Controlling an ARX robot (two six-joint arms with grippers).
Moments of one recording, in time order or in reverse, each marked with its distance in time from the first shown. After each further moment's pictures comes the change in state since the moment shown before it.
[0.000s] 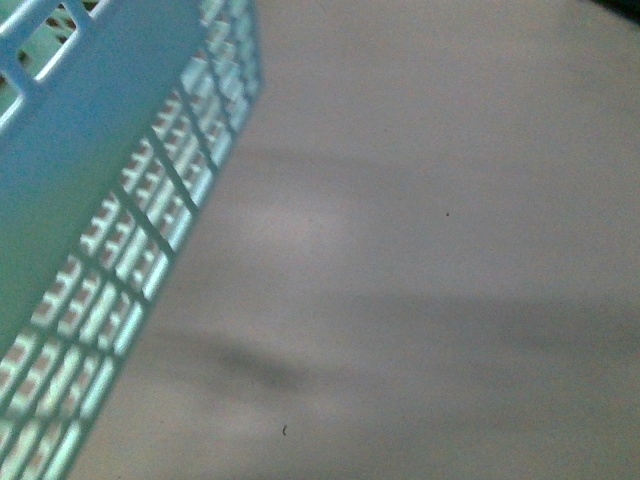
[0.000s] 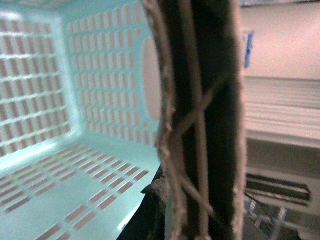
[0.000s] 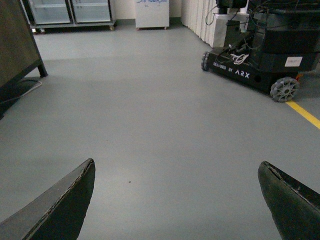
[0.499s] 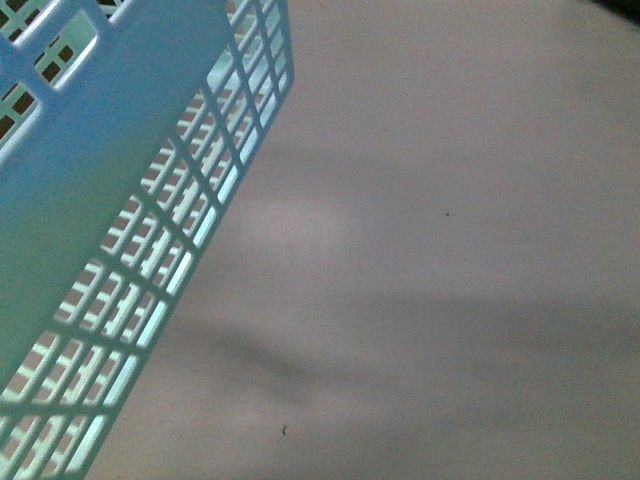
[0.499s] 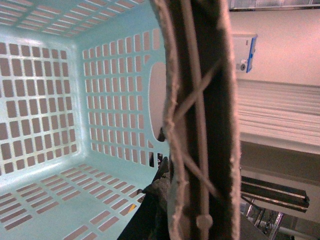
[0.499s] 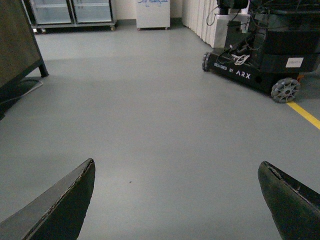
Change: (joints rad) left arm -0.011 0.008 -0.004 -0.002 -0.019 -0.018; right arm 0.000 0.000 0.000 0.000 0.000 0.000
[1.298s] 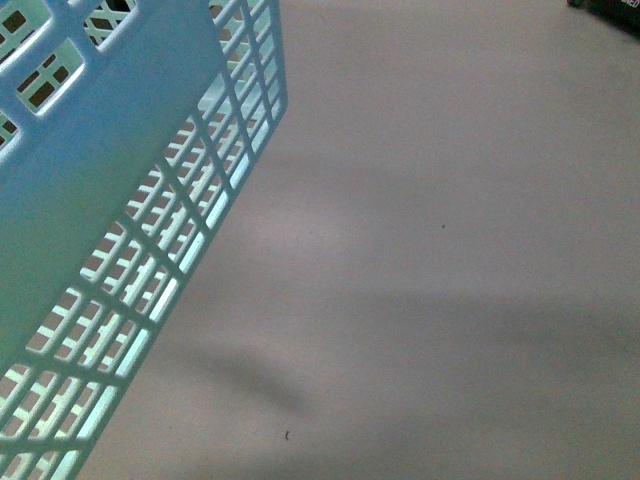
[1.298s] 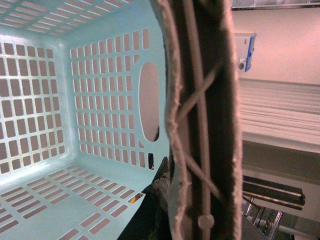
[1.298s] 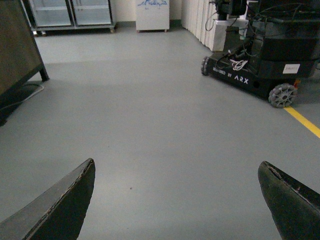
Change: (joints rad) left arm 0.000 0.000 -0.002 0.000 0.002 0.003; right arm 0.000 0.000 0.000 0.000 0.001 0.000
